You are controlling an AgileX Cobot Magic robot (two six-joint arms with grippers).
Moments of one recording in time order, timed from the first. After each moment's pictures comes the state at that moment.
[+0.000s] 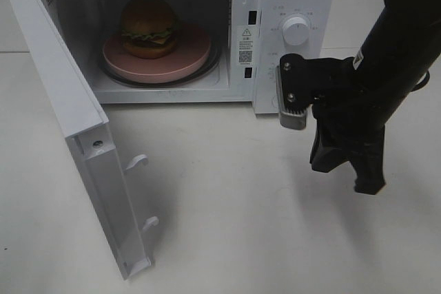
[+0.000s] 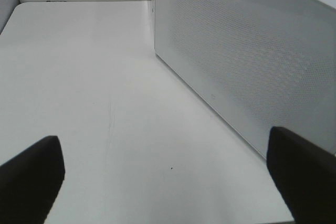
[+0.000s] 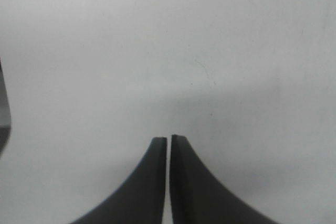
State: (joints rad) left arm 0.03 0.00 -0.50 -0.17 1.04 0.10; right arm 0.45 1.61 -0.98 0.13 0.80 -1.08
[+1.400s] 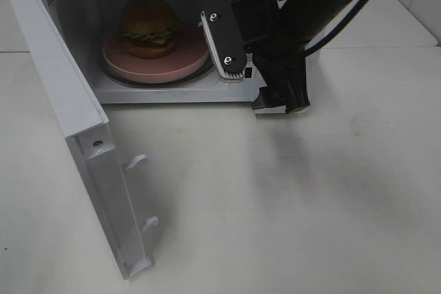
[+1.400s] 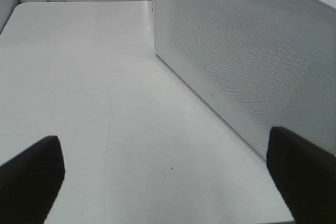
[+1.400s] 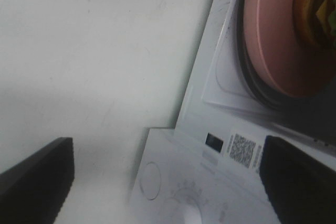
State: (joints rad) left arm 0.03 0.00 -0.50 -0.17 1.04 0.10; right arm 0.62 1.73 -1.26 -0.15 0.55 -1.20
